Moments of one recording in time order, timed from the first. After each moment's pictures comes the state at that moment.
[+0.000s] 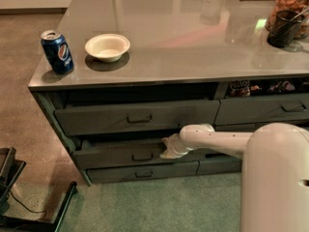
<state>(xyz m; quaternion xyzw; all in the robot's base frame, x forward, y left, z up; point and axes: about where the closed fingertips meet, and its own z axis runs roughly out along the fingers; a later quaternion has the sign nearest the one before) 0.656 -0.063 0.400 -0.70 0.66 0.04 0.27</state>
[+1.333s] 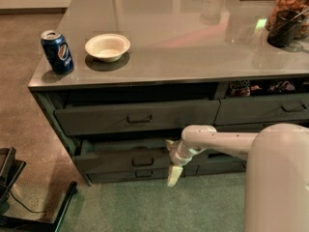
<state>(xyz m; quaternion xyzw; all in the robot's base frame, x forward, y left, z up) 0.593 -0.075 0.390 -0.70 0.68 0.11 0.19</state>
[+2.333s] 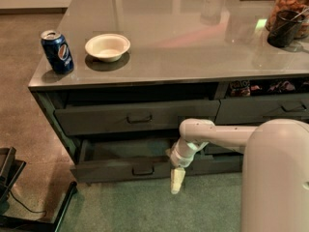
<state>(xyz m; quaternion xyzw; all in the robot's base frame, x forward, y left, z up) 0.547 -0.079 0.408 -0.71 0.68 0.17 0.10</state>
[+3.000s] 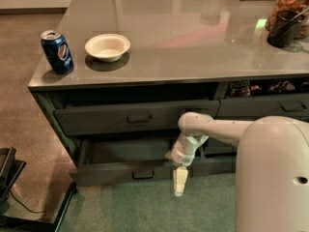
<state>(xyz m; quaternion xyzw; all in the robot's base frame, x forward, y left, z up) 0.518 -0.083 0.425 -0.72 0.66 0.23 0.02</state>
